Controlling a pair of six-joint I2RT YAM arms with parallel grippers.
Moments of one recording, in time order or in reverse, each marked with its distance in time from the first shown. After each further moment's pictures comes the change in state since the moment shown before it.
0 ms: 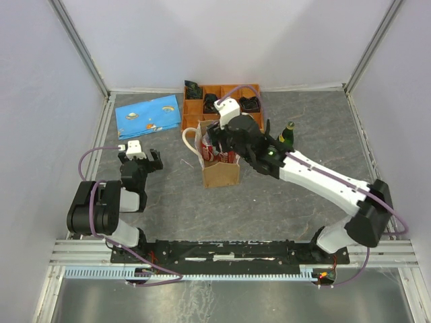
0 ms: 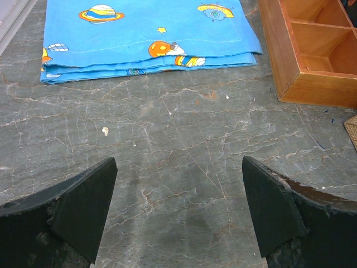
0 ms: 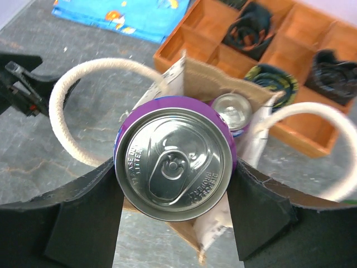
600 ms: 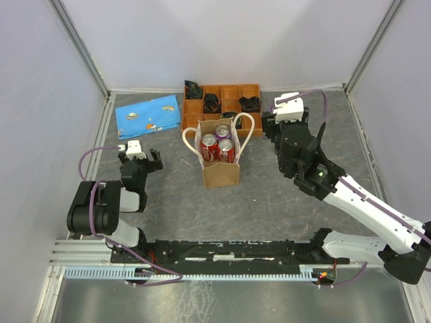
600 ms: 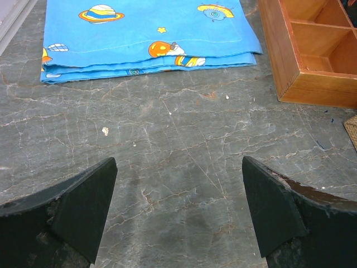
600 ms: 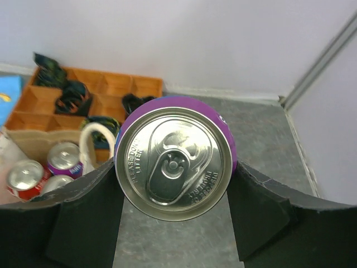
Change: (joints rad) left arm 0.000 0.000 0.000 0.000 0.000 0.000; right arm -0.026 -0.440 -0.189 0.139 0.561 -0.268
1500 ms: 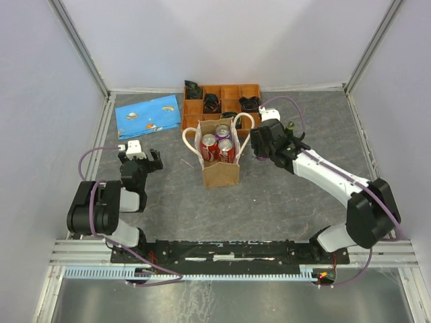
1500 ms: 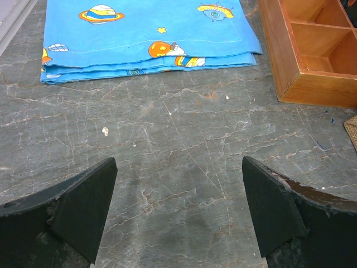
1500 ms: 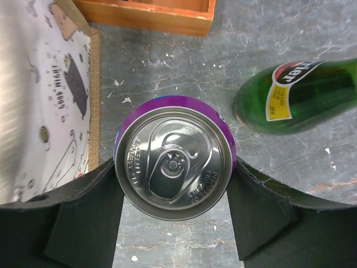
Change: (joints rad) left arm 0.000 0.000 0.000 0.000 0.000 0.000; right arm -0.283 0.347 -0.111 -0.237 -0.467 0.389
